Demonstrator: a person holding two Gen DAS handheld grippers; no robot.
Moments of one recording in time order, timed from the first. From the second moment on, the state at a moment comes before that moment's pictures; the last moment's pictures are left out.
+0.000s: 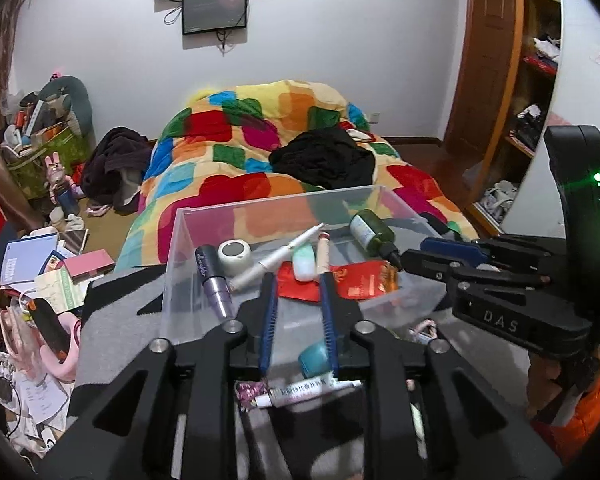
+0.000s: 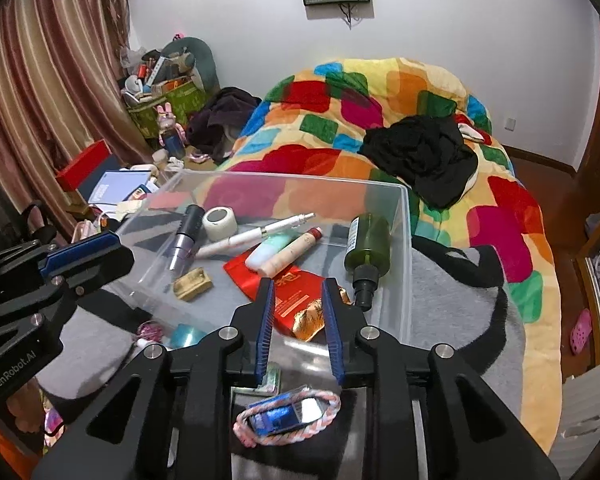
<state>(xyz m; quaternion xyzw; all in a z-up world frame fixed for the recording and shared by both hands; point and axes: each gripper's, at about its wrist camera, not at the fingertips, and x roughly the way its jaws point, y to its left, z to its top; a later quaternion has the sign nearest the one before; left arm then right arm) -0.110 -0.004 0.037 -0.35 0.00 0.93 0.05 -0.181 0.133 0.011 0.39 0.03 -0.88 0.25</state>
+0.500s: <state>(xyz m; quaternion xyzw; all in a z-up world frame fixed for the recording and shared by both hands) -0.050 -0.009 0.002 -0.41 -0.01 0.91 0.09 -0.139 0.167 0.002 0.40 0.04 -0.89 0.21</state>
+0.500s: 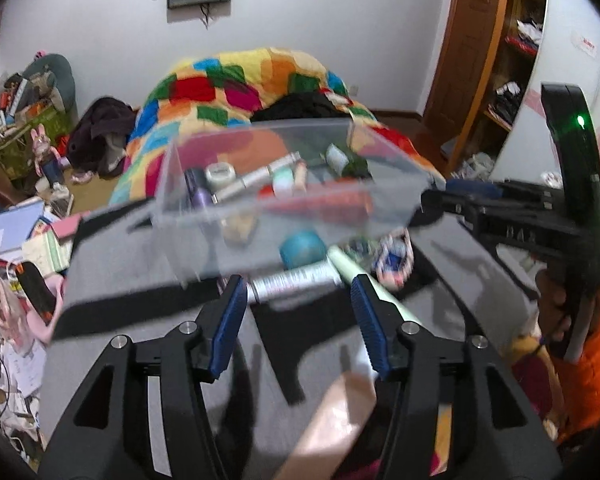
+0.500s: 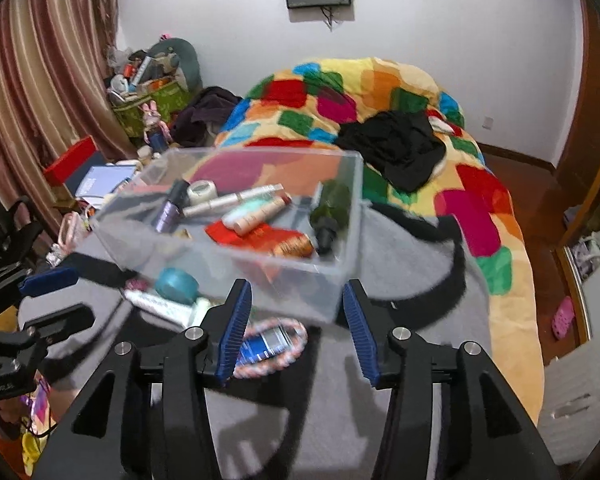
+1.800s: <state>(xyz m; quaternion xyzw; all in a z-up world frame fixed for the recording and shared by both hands) -0.030 -0.009 -0.045 -0.42 -0.02 0.90 0.08 -0.138 0.185 -0.053 0.45 0.03 -0.87 0.19</state>
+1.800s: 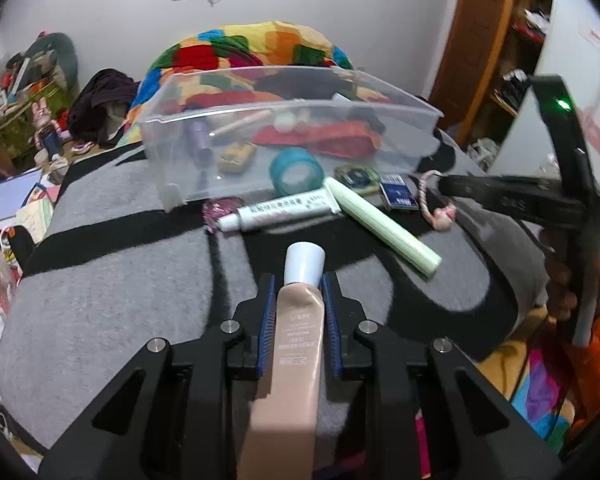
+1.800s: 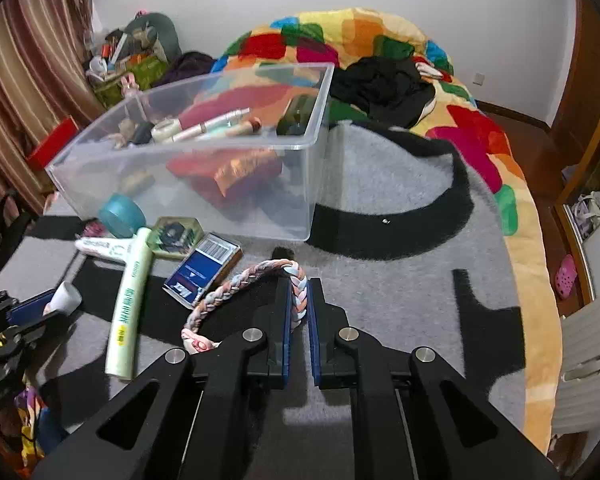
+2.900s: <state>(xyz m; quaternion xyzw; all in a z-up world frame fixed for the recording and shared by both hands) -0.044 -0.040 0.051 -0.30 -0.08 0.95 0.03 -0.145 0.176 -0.030 0.43 0.00 -0.87 0.21</state>
